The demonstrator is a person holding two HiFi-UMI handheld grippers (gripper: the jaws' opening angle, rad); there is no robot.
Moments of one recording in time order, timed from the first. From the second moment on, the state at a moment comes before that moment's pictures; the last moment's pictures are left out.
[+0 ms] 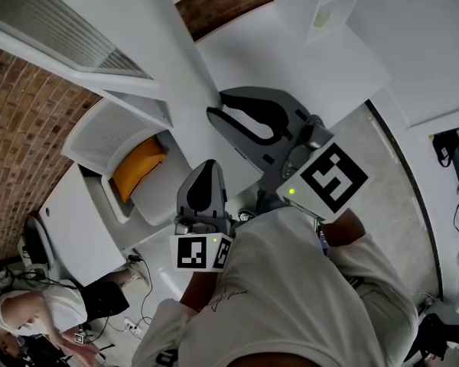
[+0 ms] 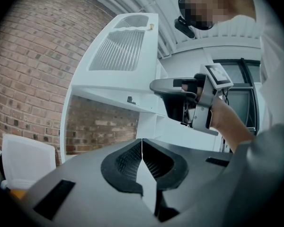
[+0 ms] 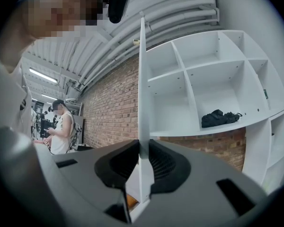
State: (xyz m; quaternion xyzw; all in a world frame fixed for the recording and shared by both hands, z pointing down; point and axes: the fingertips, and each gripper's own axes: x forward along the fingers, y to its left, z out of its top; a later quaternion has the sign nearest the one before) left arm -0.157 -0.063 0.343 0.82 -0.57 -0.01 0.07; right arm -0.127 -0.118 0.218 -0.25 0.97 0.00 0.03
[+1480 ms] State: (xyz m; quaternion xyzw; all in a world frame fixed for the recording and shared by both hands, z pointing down) left arm -0.137 -0.106 0.349 0.82 -0.57 0.00 0.08; right arm -0.113 -0.157 0.219 -0.21 0.98 -0.01 0.03
